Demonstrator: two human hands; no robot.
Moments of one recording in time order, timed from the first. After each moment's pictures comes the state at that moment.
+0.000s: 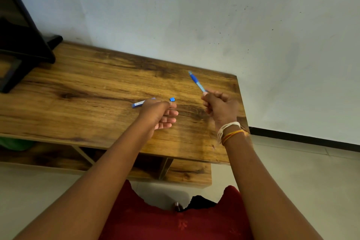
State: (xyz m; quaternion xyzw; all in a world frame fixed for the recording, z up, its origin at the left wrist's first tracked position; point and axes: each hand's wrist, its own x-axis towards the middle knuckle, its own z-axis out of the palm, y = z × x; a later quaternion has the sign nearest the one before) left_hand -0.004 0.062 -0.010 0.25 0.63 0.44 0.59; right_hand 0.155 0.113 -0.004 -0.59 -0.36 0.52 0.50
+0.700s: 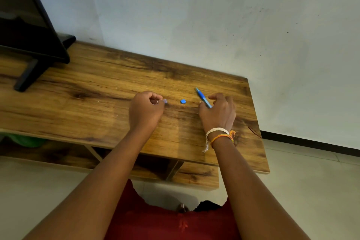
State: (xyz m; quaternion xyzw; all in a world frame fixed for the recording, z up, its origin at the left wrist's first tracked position) left_hand -0.040 0.059 -0.029 0.40 0.76 0.45 0.23; right_hand 0.120 0.106 -0.027 -0.71 -0.62 0.11 0.30
